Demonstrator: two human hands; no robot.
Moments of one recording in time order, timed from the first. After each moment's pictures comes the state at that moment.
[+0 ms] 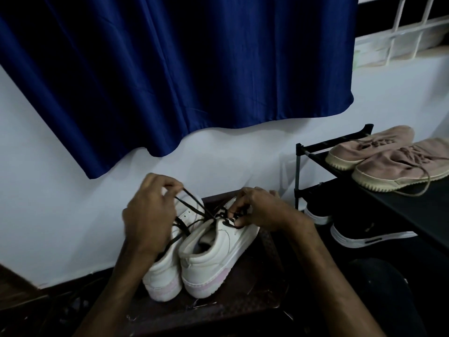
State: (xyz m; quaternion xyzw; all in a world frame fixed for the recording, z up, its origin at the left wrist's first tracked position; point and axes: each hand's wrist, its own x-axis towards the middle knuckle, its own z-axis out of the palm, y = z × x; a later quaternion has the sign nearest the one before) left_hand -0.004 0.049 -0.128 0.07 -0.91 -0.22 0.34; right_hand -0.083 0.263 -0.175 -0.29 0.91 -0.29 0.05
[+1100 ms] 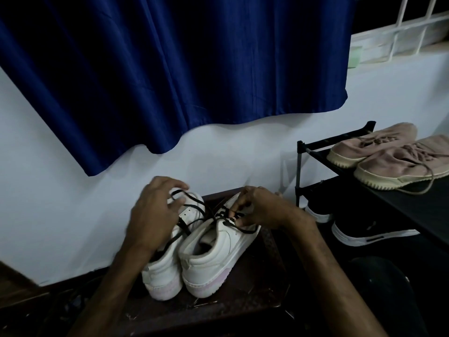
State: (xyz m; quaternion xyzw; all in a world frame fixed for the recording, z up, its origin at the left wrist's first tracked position) left_hand -0.011 0.038 -0.133 0.02 -0.95 -0.23 0.21; right_hand -0.087 0.263 -0.176 -0.28 0.90 -0.32 0.10
